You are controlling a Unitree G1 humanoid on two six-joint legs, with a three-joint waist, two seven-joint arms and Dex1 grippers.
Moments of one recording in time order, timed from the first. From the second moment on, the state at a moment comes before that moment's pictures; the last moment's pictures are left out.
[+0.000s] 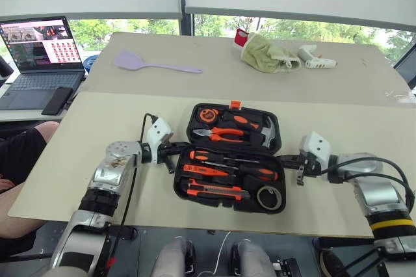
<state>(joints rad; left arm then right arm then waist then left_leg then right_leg) -0.50 0.48 -0.09 0.28 -0.24 0.35 -1.03 -0.28 -0.74 0.00 0.16 0.20 0.14 1.11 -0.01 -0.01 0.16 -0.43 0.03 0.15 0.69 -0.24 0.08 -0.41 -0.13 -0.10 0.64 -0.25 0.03</state>
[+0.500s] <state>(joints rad) -0.86 0.60 -0.08 0.35 -0.27 0.94 -0.96 -0.53 -0.94 0.00 -0.15 0.39 1.05 0.91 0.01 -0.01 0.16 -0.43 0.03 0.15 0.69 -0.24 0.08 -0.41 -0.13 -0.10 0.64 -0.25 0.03</state>
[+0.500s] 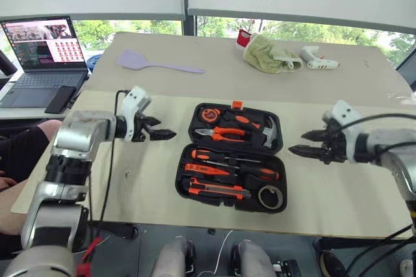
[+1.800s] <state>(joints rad) -1.07 0.36 0.10 0.93 -0.30 0.75 -0.87 -0.83 -0.67 -0.05 0.47 0.35 1.03 0.80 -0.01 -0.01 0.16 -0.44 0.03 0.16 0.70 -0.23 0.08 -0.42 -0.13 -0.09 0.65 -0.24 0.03</state>
